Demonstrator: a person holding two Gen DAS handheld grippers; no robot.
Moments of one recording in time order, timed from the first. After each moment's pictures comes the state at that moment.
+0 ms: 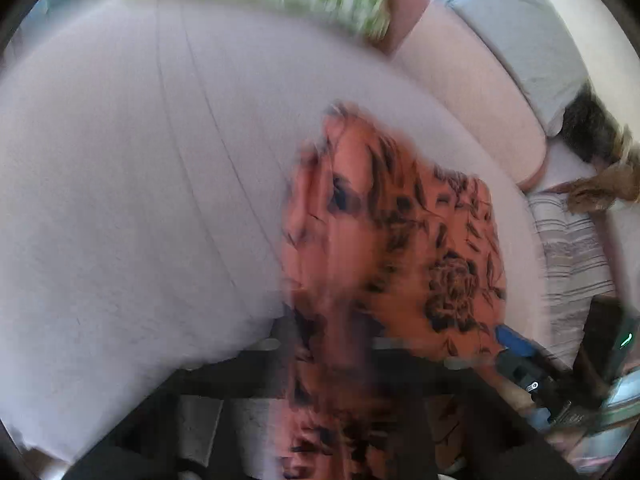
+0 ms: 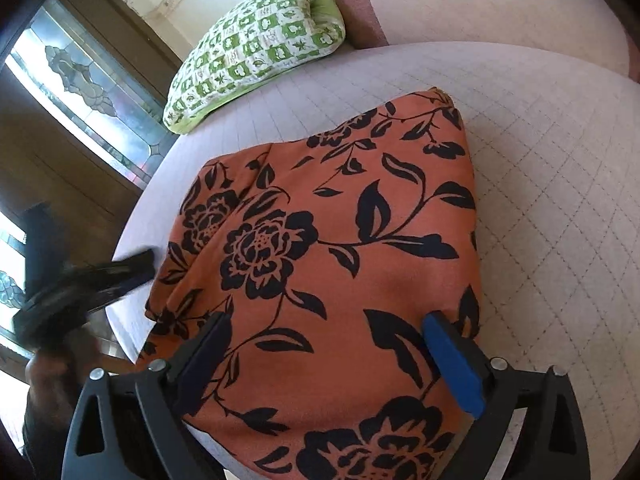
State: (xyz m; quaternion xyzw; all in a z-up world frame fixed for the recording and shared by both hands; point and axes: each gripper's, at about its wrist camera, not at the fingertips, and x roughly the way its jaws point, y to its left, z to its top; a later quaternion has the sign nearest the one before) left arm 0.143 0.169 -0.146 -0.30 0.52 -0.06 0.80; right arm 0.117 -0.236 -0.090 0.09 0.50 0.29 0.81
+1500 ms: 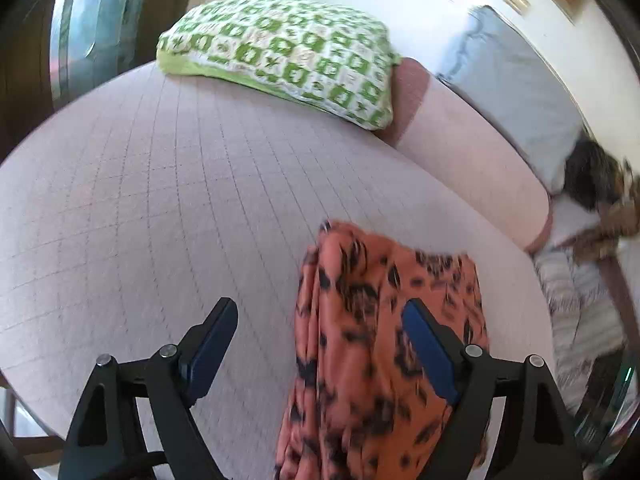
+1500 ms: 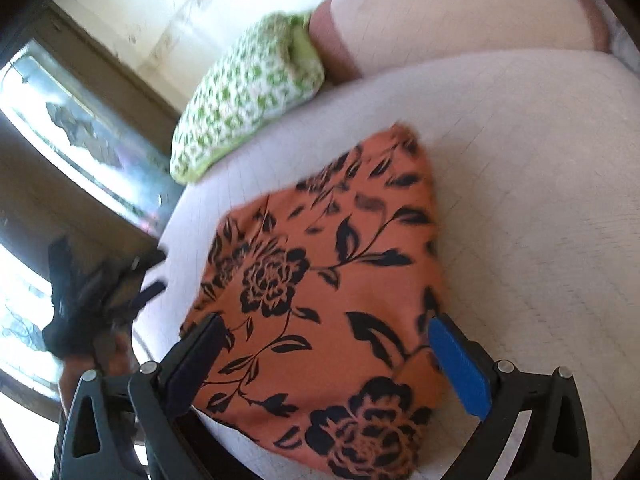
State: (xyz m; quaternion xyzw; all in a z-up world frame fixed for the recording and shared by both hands) left arm 0.108 0.166 -0.054 -0.23 0.41 0.03 0.88; right arm 0.102 -0.281 -0.066 0.19 0.45 0.27 0.83
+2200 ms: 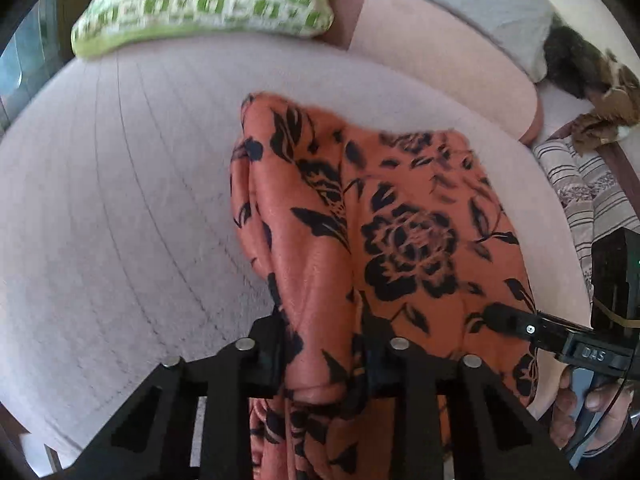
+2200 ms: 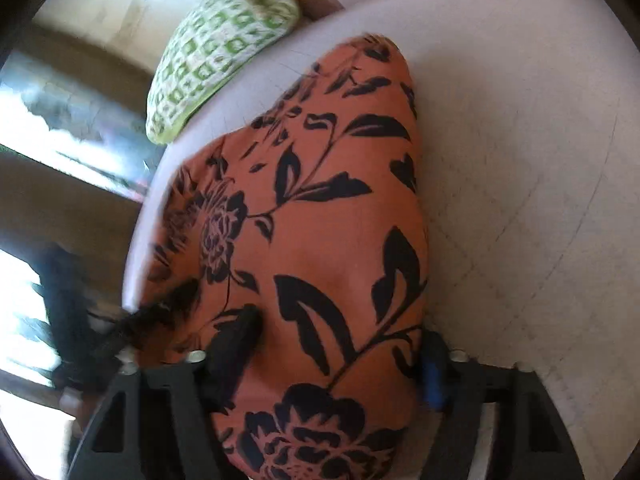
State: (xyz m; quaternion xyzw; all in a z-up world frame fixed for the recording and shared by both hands) left arm 0.127 0.105 -0.099 -0.13 0.50 -0.05 0.85; right arm 0.123 -0.262 -0.124 0.16 0.54 0.30 0.77
